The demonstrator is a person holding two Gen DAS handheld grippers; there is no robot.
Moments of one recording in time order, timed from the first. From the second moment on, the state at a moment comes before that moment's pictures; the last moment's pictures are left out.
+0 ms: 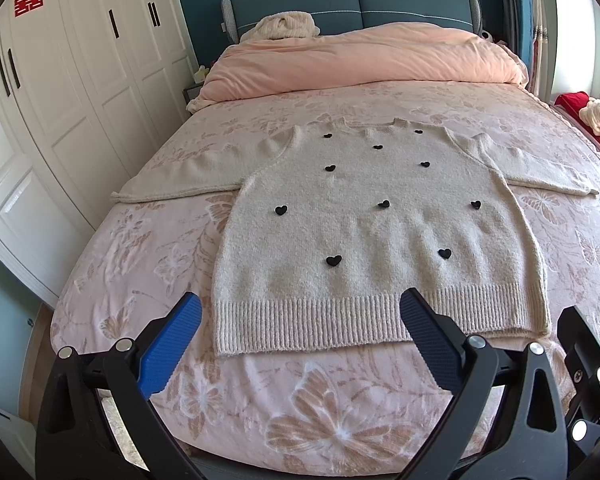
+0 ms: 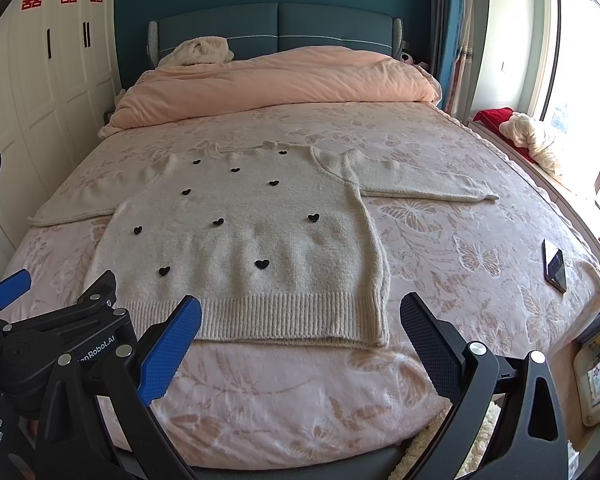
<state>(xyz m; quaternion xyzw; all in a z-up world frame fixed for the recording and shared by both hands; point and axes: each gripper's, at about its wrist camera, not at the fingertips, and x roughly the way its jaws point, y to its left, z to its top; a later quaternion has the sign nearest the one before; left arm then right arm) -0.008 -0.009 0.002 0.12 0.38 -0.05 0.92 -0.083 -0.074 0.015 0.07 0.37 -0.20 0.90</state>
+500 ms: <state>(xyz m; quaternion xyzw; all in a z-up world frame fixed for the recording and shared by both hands) -0.009 -0.009 0.001 0.12 0.38 -0.05 0.92 -0.083 -0.074 0.014 0.07 0.37 -0.20 0.90</state>
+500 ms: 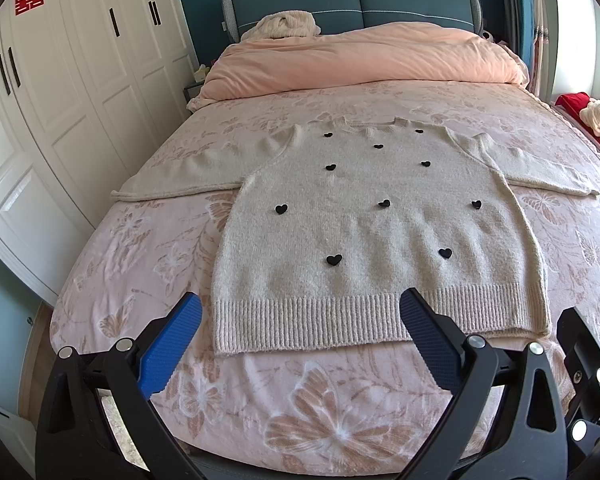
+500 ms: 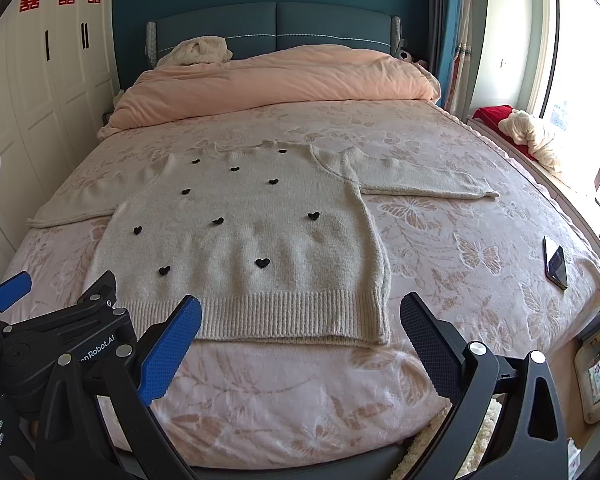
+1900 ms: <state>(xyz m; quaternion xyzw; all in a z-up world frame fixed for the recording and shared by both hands) 0.129 -0.017 -0.089 0.03 0.43 -0.09 0.90 0.053 -0.617 -0.165 0.42 0.34 -0.37 0.76</state>
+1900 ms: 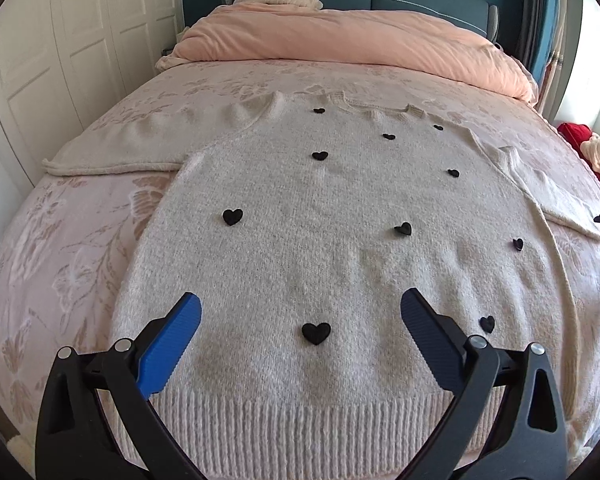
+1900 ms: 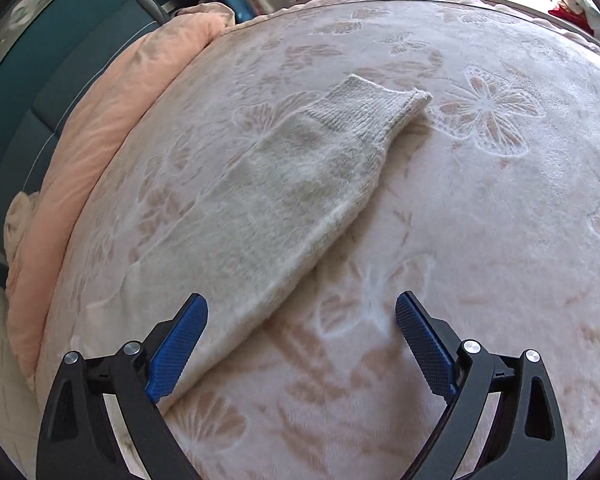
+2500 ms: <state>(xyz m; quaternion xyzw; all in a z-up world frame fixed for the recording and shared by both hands) 0.157 0.018 -0.065 -0.05 0.43 -0.09 0.90 0.254 -0.306 0.000 0.27 0.32 0.15 0.90</state>
